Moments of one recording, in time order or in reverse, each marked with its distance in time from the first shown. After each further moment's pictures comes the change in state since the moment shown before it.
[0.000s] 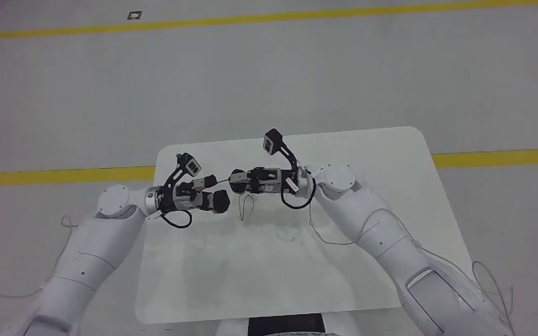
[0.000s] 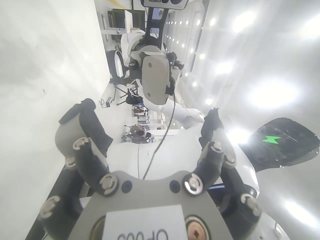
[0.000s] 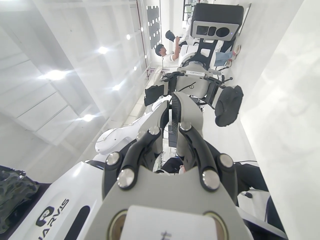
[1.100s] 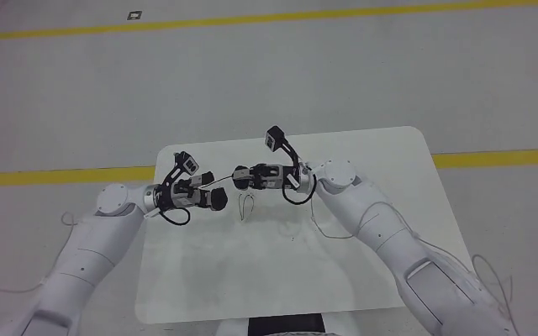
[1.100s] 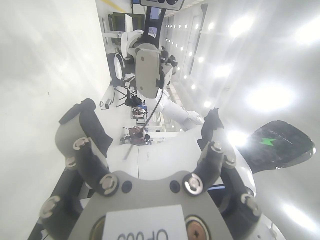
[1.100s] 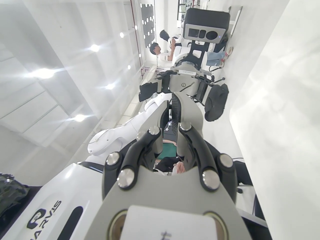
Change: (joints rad) left arm -0.035 0.002 0.036 0.059 -0.035 -0.021 -0.010; right arm 0.056 -0.007 -0.025 0.104 0.018 -0.064 0.017
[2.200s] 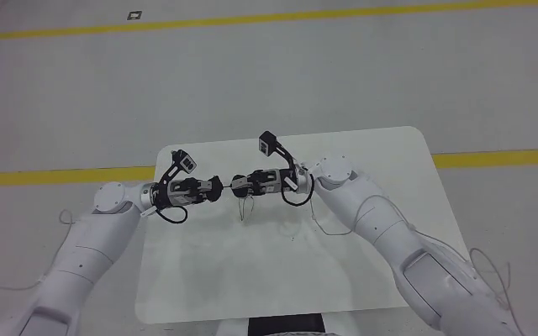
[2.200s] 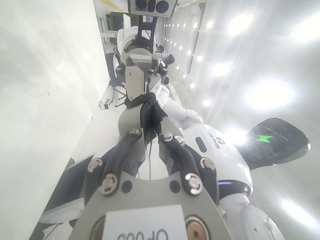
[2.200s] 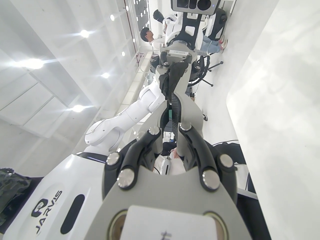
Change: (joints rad) left arm -0.025 0.000 0.010 0.036 -0.025 -0.010 -0.027; right arm 0.073 -0.017 -0.076 0.098 0.012 -0.008 0.102
